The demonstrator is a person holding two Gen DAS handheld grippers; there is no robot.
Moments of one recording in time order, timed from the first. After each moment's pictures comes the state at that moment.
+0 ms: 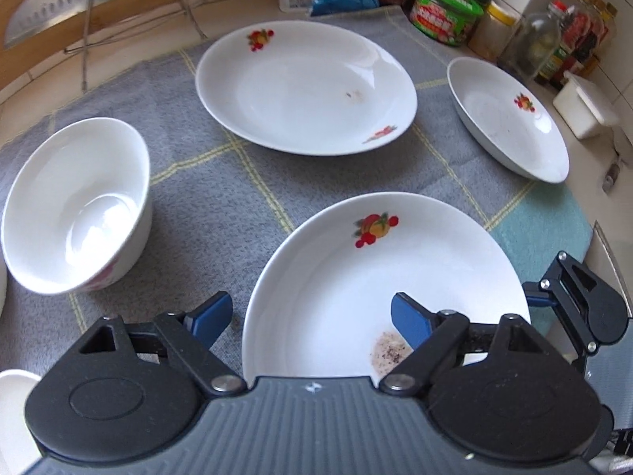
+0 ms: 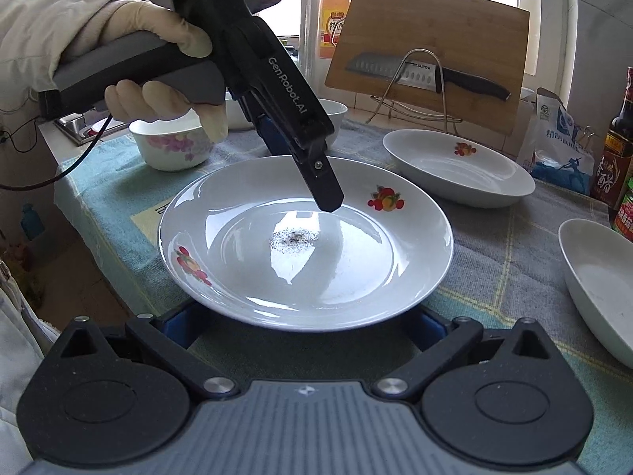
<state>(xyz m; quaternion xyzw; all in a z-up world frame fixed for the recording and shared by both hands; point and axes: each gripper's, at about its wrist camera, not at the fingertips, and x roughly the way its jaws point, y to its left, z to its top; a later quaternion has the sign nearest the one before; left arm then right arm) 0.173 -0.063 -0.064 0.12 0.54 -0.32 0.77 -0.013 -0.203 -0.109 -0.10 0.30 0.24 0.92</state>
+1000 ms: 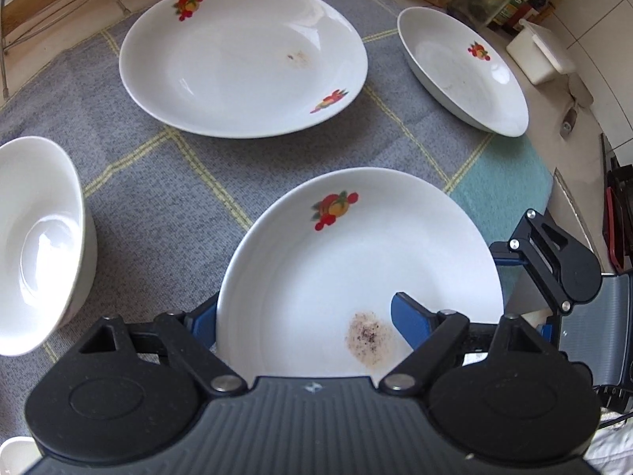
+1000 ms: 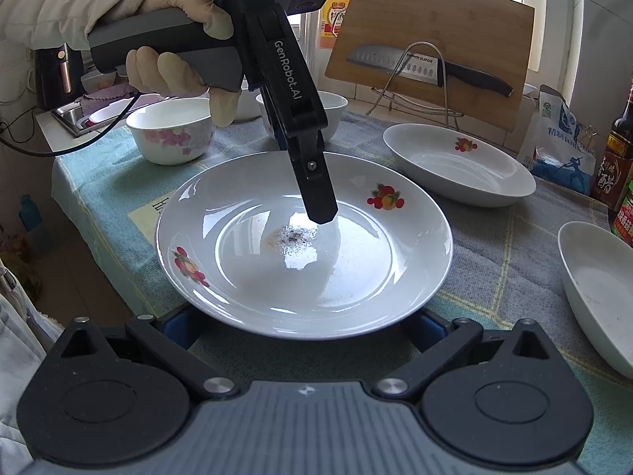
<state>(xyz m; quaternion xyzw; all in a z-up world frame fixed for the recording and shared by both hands) 0.196 -0.083 -0.068 0.15 0.60 -0.40 0.68 -0.009 -0.199 -0.105 -0.11 0.31 0.24 0.91</state>
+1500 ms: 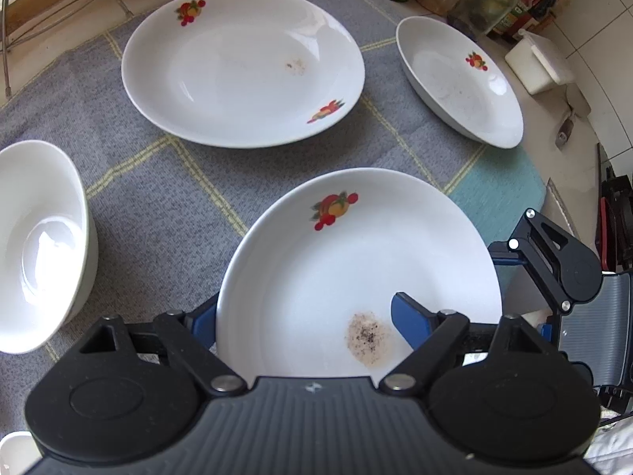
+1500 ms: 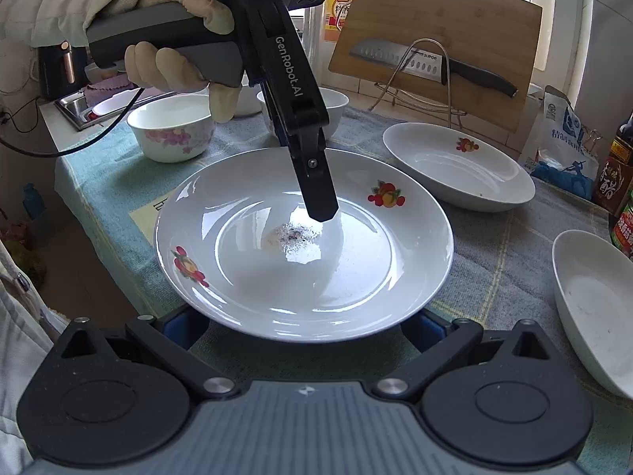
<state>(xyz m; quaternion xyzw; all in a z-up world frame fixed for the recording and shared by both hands) 0.199 -0.080 -0.059 0.14 0.60 -0.40 0.68 -0.005 -0.204 -0.092 -0.12 0.33 0.25 0.90</state>
